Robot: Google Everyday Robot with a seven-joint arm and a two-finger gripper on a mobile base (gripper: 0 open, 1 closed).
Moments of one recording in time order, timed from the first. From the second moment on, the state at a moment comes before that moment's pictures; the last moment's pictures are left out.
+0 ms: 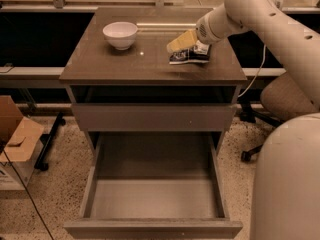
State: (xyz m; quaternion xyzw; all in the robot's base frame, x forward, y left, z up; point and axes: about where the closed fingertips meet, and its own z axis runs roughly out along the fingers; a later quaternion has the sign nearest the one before) arm 0.806 -0.125 0.880 -0.25 0.87 0.12 0.40
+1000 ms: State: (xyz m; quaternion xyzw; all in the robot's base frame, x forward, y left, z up) arm 0.833 -0.152 0.840 -0.21 0.90 0.11 0.37
